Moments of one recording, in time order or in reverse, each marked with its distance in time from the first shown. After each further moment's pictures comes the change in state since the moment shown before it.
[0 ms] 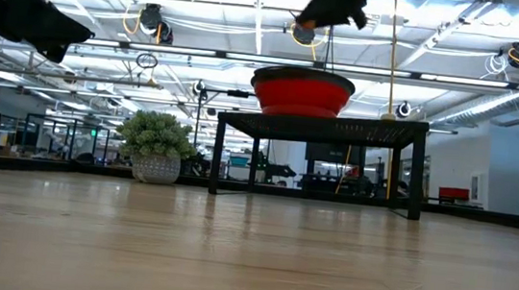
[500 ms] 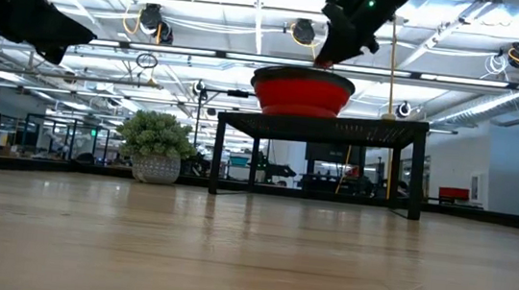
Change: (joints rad) left arm 0.000 0.000 0.000 0.002 -0.037 -0.027; right arm -0.199 0.029 0.002 -0.148 0.009 -0.077
